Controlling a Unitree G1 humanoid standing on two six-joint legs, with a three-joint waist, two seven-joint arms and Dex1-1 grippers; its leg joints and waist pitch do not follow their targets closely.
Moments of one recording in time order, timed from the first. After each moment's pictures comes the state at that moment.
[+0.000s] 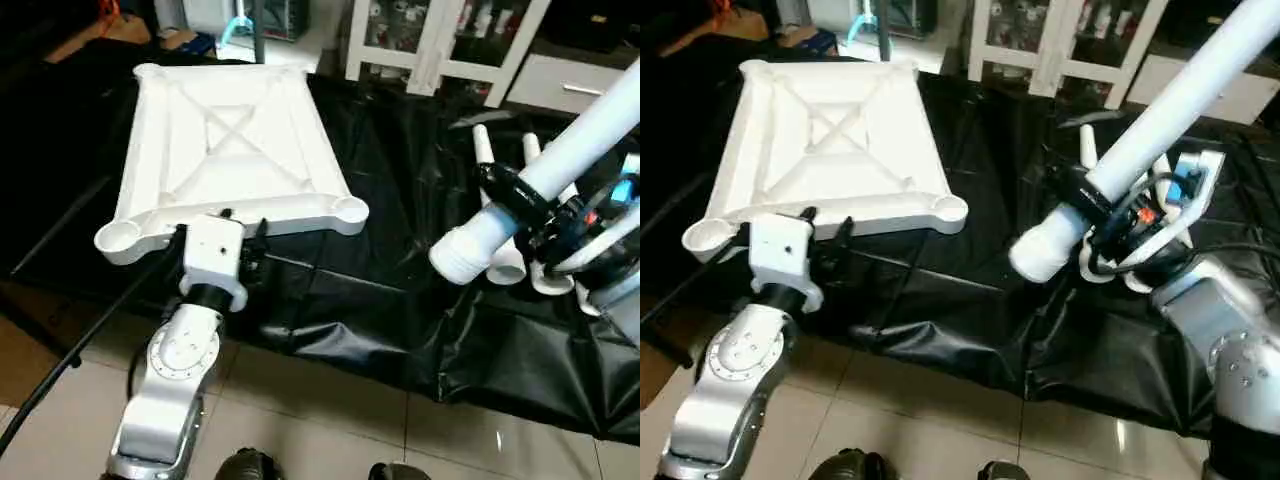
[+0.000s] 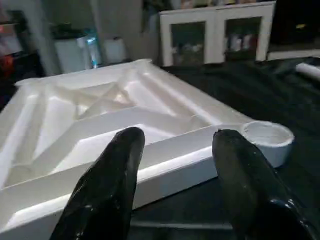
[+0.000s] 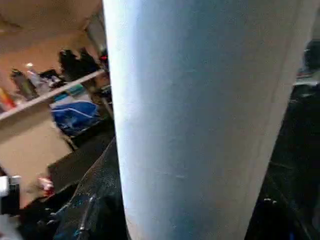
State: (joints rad) left arm -0.09 0.14 -0.12 -0.30 0.02 0.28 -0.03; right arm -0.28 -0.49 -0.36 -0.25 1.05 0.72 0.44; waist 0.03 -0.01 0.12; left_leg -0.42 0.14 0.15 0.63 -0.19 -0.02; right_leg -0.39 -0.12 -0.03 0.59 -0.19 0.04
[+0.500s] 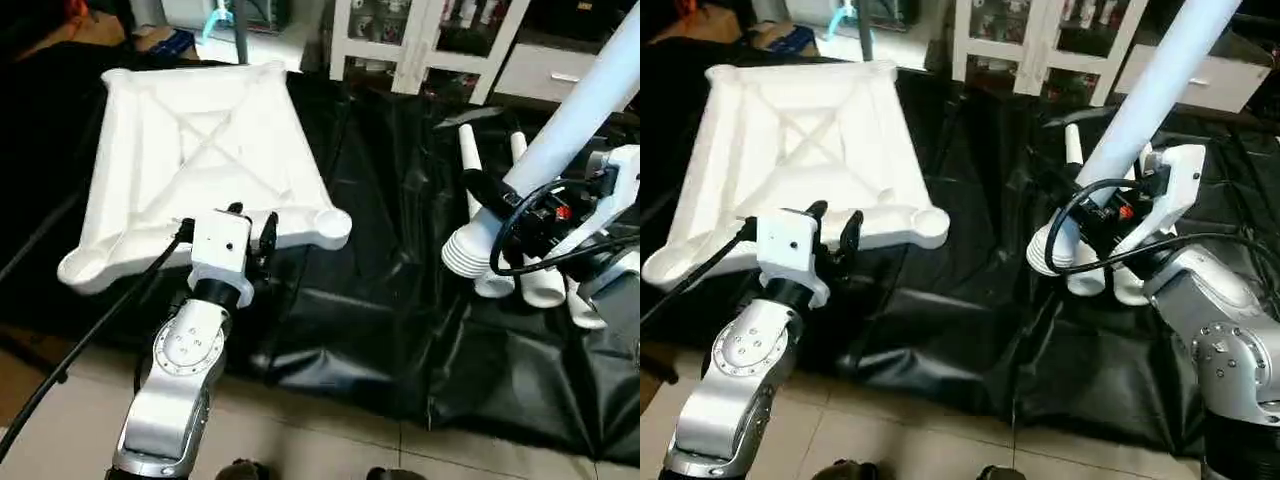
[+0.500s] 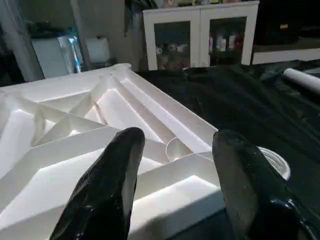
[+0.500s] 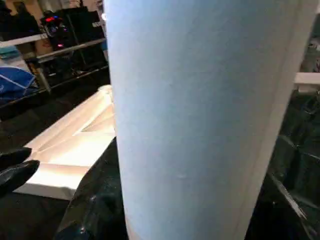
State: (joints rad) left arm -0.11 0.13 -0.12 -0.30 0.02 0.28 -0.05; right arm -0.27 -0.51 -0.25 -0.26 0.81 0.61 0.41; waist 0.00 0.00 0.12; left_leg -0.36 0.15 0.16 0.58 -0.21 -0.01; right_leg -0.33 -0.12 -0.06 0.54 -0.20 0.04
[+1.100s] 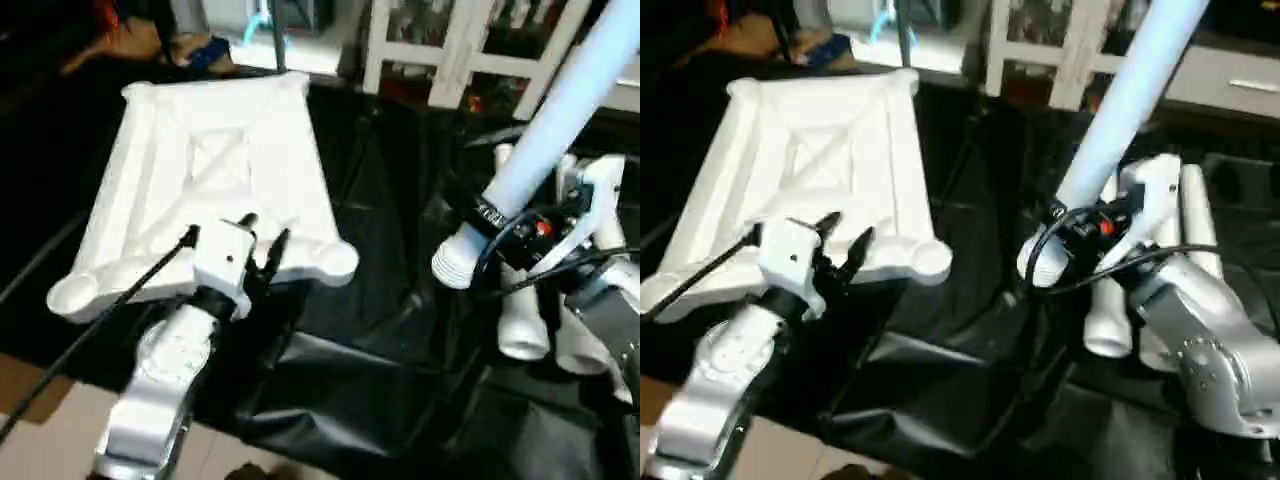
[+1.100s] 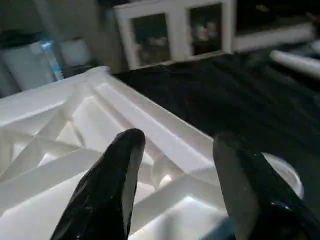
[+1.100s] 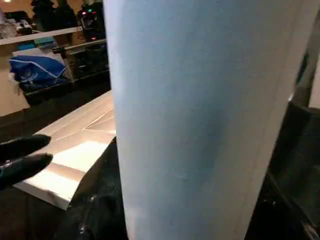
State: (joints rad) left arm -0.10 0.28 -0.12 -0.30 -0.04 0.26 -0.26; right arm -0.23 -0.49 -0.19 -0.31 0.72 0.54 0.48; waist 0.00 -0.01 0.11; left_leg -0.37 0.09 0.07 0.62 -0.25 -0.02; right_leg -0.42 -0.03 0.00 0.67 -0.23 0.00
